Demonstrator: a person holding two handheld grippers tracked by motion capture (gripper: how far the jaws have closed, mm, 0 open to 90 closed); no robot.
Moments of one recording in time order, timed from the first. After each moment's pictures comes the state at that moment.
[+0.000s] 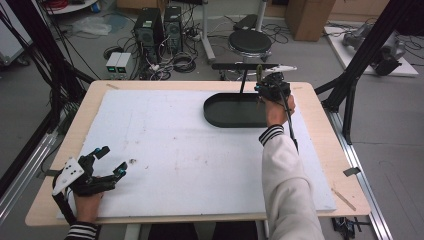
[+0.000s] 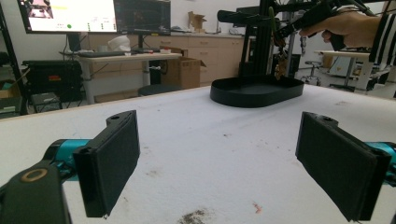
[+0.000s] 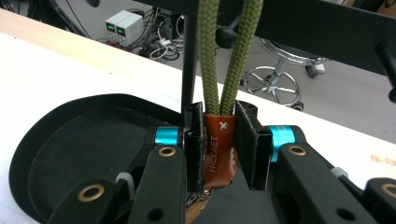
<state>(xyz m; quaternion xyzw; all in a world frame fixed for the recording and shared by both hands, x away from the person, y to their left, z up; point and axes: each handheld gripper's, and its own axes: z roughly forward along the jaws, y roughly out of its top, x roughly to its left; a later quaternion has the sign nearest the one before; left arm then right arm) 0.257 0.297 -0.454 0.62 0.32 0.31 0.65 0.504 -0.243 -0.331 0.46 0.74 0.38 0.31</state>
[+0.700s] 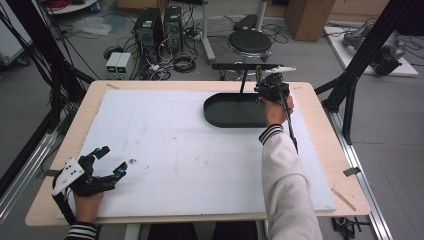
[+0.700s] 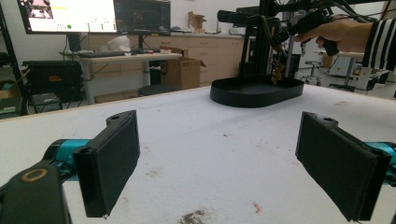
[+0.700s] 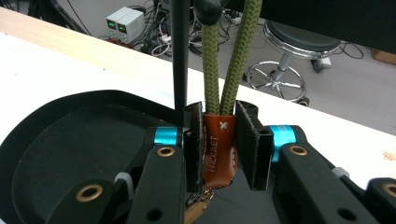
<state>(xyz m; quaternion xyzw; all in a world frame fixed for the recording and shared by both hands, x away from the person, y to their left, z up) 0.256 0.297 -0.454 0.62 0.32 0.31 0.65 0.517 -0.248 -0.344 0.47 0.74 0.38 0.30</state>
